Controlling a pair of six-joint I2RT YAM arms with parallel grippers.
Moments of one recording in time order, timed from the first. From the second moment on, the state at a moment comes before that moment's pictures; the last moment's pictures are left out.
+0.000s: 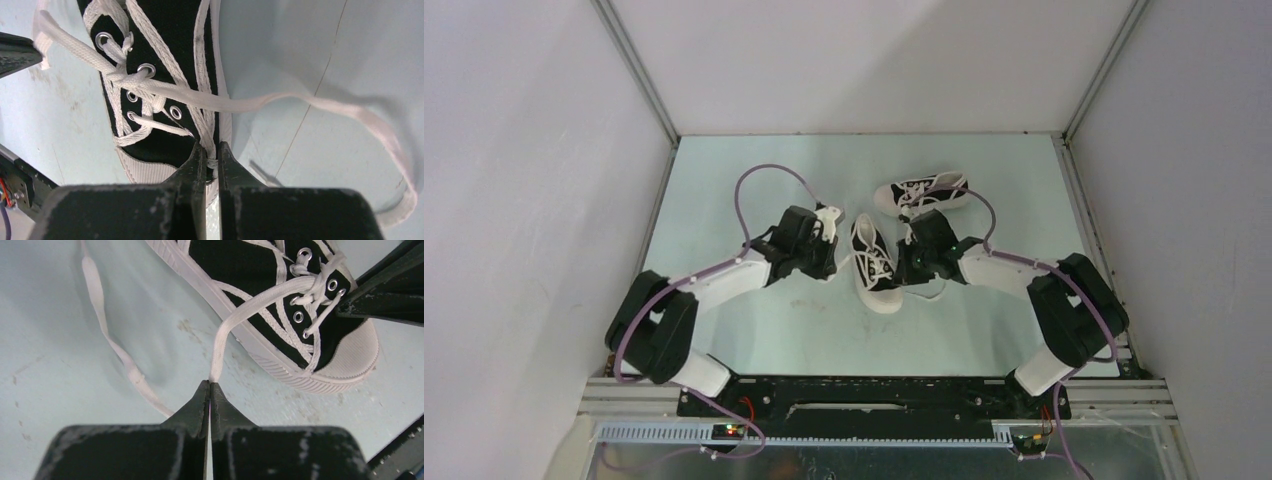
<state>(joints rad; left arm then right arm) -0.55 1.51 0.84 -0.18 0.21 -0.12 0.59 1.63 0.86 -0.17 -0.21 0.46</state>
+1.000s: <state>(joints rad) -0.56 1.20 0.52 0.15 0.25 -0.41 0.69 1.44 0.92 -0.22 -0.36 0.31</state>
